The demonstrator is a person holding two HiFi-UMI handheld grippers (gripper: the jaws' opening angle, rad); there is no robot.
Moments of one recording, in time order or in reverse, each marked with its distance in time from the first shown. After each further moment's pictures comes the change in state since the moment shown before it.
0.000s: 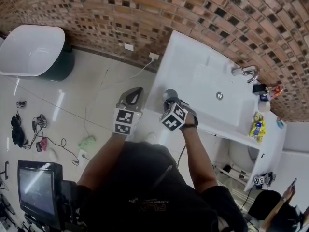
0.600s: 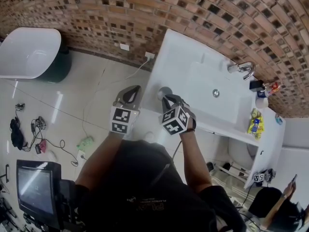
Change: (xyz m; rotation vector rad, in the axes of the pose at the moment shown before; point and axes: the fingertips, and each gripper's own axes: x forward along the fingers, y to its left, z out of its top) left arm 0.003 -0.011 0.012 0.026 -0.015 -0.023; right arm -0.046 -0.024 0.016 0.155 -0.192 -0.137
